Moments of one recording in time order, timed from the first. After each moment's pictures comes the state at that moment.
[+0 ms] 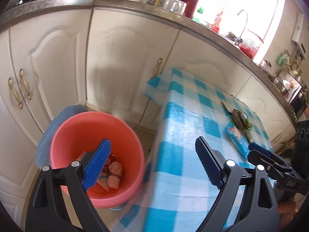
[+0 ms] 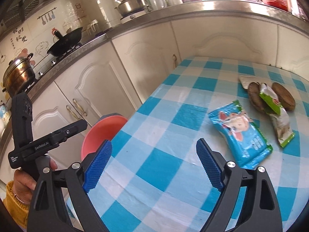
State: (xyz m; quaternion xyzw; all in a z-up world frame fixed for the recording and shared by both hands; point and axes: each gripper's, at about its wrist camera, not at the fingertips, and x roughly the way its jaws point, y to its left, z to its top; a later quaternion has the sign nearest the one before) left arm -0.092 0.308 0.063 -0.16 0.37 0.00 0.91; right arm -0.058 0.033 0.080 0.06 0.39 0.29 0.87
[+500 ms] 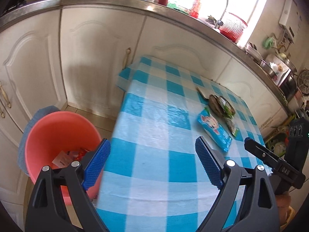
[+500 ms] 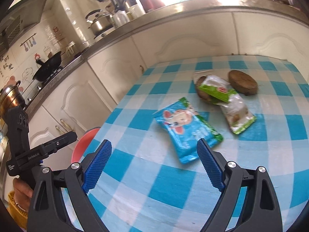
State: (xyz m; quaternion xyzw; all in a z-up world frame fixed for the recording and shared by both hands) left arm -0.071 0.237 0.068 -0.14 0.40 -0.06 0.90; right arm -0.056 -0.060 0.073 0.13 0.38 0.22 0.89
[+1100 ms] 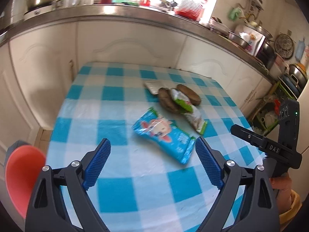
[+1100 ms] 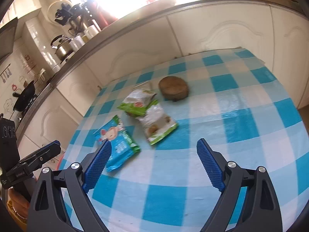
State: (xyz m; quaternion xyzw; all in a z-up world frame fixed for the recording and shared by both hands) left arm -0.026 0.113 0.078 -0.05 0.39 -0.18 0.90; right arm -0.043 -0.177 0.061 0.18 0.38 0.12 0.90
